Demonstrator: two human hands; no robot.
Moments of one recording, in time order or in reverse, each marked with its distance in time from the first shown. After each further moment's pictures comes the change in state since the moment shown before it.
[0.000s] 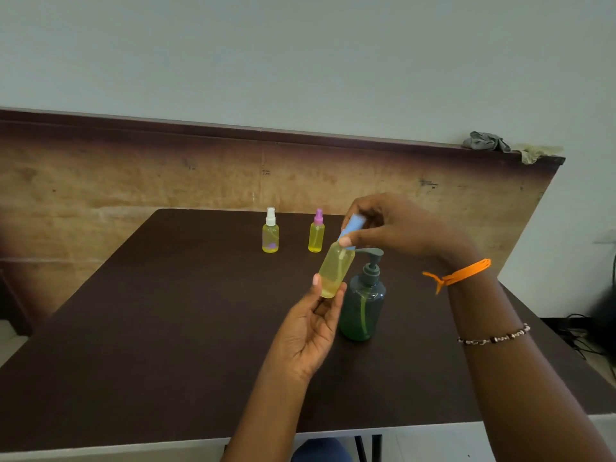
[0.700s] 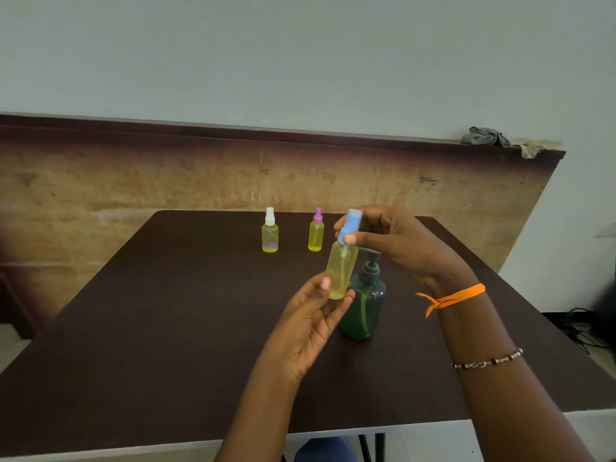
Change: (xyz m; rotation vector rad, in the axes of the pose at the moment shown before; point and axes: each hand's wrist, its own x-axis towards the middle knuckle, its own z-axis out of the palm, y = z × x) left_hand 0.007 0.004 -0.007 0.383 -0.158 0.096; right_hand -0.014 0.016 0.024 0.497 0.106 -0.039
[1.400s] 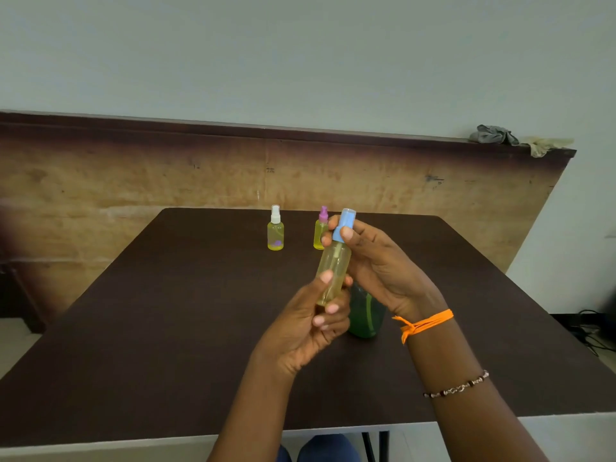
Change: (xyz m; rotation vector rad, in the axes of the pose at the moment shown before) left_hand -0.004 0.012 -0.009 0.102 -0.414 -0.111; right_hand -0.002 0.021 0.045 0.723 -0.079 0.010
